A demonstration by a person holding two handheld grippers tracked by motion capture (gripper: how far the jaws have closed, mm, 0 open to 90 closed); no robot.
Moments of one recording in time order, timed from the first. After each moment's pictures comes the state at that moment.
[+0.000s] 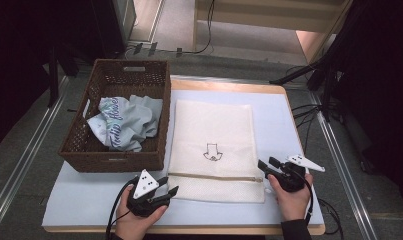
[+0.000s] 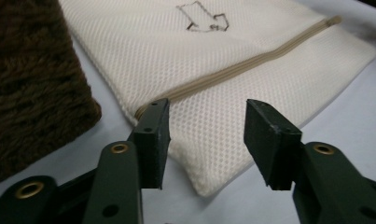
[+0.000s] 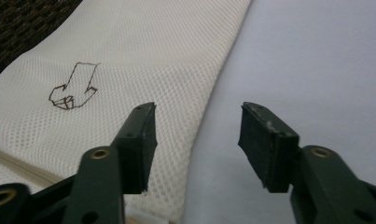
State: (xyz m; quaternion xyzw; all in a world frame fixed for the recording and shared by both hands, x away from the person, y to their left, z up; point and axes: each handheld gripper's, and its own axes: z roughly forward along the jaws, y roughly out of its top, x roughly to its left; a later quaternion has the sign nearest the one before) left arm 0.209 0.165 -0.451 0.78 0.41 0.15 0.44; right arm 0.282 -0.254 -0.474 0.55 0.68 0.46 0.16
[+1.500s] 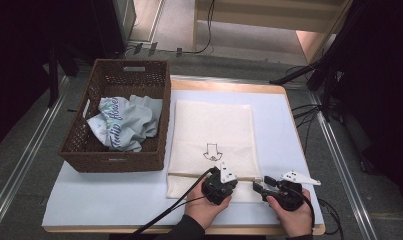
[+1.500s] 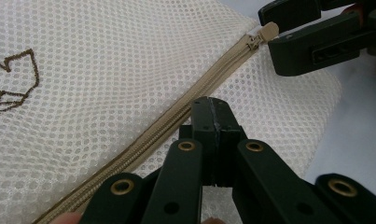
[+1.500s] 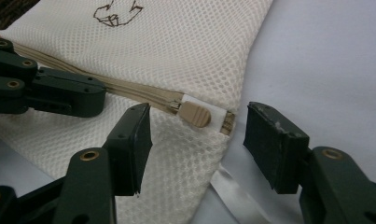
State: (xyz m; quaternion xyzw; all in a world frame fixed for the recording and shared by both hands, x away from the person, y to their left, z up) left arm 0.259 -0.010 -0.481 0.85 0.34 0.09 0.39; right arm 0.245 -0.246 -0.491 0.51 0.73 0.44 0.10
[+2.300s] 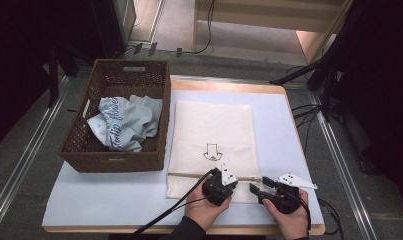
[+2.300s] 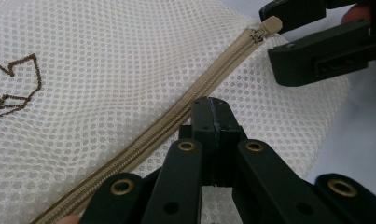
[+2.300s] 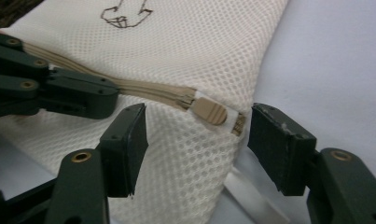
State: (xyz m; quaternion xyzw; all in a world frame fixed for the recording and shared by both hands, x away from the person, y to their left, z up) left arm 0.256 -0.012 -0.481 0.85 0.33 0.11 0.39; right arm 0.238 -0.235 -0.490 0.50 0.73 0.44 0.13
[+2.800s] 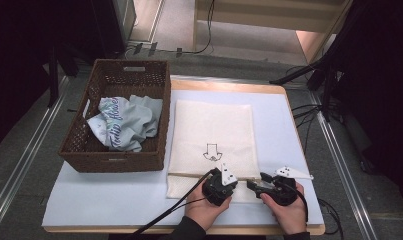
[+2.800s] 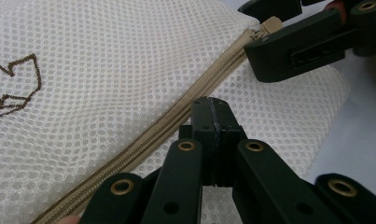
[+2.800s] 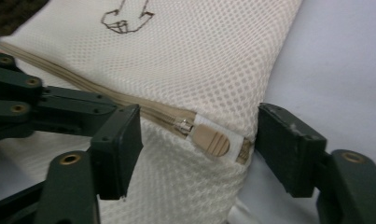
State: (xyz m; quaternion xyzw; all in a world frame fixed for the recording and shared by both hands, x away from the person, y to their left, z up) left arm 0.256 -0.012 -0.481 0.85 0.33 0.10 0.39; right arm 0.257 -0.233 -0.490 0.51 0.74 0.44 0.09
